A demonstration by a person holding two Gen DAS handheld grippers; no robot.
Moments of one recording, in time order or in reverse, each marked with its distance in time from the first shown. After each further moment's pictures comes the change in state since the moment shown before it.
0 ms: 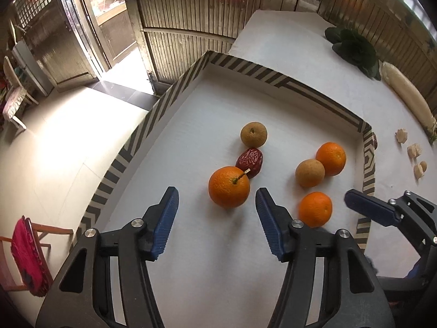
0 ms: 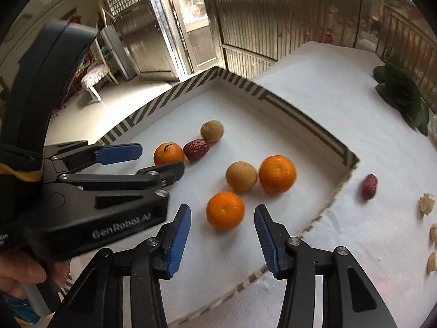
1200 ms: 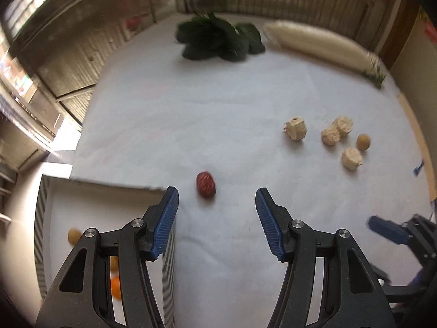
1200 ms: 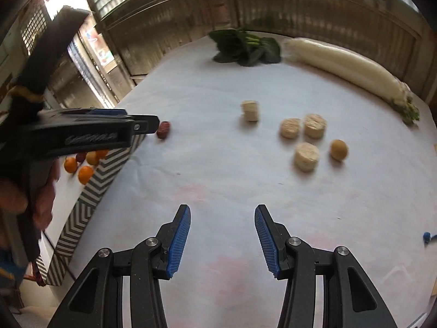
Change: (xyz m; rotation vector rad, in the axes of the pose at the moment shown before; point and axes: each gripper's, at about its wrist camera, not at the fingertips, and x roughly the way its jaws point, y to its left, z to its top) left arm 0.002 -0.230 0.050 0.434 0.002 -0.136; right arm -0.115 -0.168 -0.113 0.371 -0.074 -0.212
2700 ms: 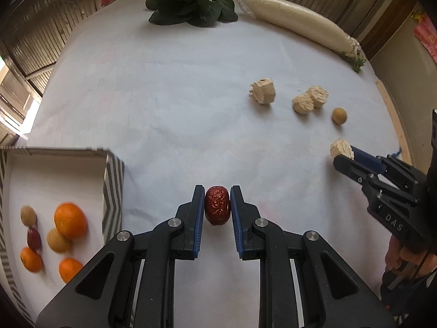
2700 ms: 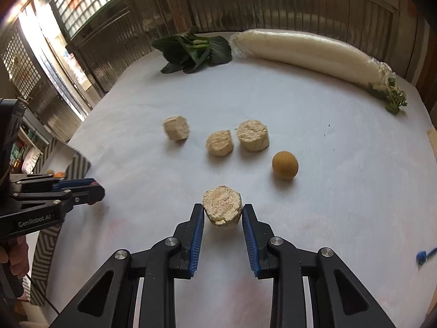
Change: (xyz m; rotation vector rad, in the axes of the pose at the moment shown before) left arm 0.009 -0.013 -0.030 -0.044 0.087 -0.195; right arm 0.023 -0.063 0.021 0.069 -0.029 -0.043
